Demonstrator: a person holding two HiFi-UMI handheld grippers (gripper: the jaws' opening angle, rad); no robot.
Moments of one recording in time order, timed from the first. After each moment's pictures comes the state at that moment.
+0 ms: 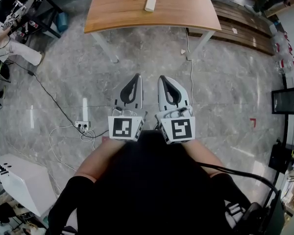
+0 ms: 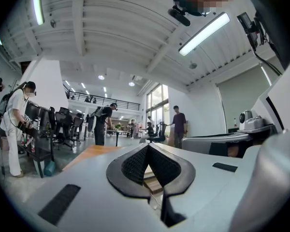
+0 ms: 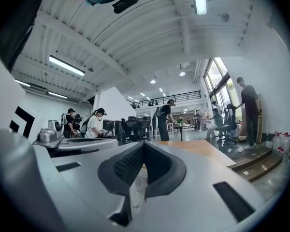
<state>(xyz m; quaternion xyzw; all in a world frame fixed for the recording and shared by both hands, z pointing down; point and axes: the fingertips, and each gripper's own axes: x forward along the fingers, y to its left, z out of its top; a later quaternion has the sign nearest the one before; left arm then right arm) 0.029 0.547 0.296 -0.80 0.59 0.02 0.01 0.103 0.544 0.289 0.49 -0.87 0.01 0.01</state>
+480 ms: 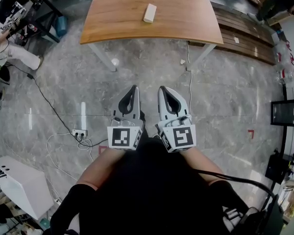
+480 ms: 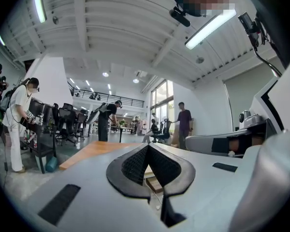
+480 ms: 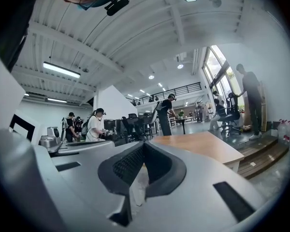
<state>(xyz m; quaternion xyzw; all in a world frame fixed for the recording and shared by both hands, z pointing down) 0.028 0.465 0.325 -0.79 0.61 0.01 -0.01 0.112 0.458 0.316 0.46 -0.89 0.05 0.00</state>
